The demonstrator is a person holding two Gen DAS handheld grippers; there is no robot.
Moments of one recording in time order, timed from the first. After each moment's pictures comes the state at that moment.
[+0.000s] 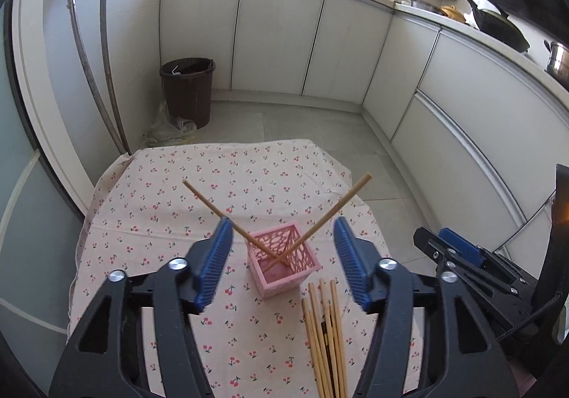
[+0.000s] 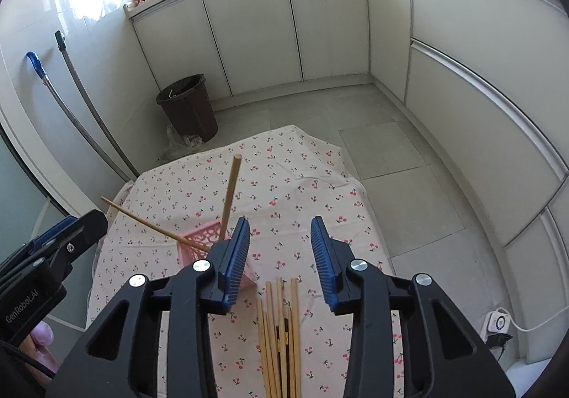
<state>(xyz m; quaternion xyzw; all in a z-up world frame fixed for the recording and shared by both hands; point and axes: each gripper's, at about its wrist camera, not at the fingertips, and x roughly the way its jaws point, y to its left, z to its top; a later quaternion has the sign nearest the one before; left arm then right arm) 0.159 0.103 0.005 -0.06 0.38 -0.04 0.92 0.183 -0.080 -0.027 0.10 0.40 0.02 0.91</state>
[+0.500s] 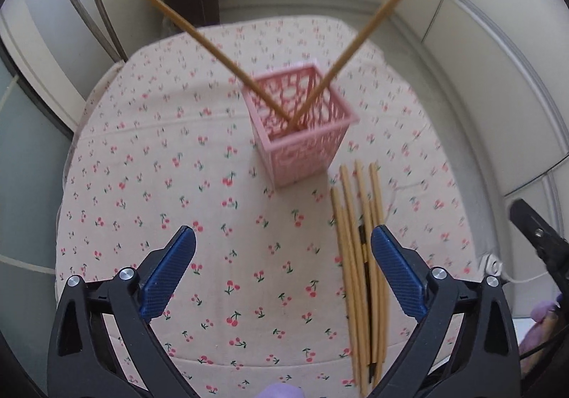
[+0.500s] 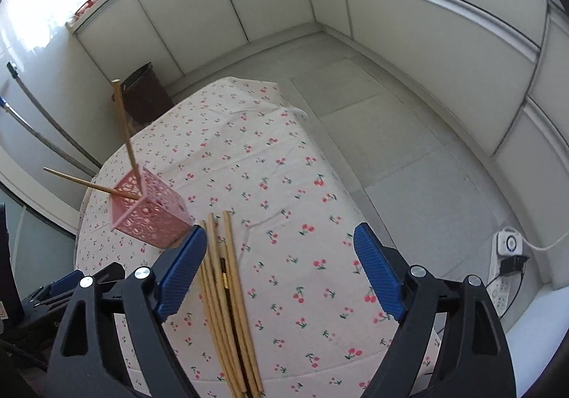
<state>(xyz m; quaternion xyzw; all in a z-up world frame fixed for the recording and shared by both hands) 0.155 0.078 -0.127 0.00 0.55 0.00 0.84 0.126 -0.168 -0.124 0.19 0.46 -0.04 0.86</state>
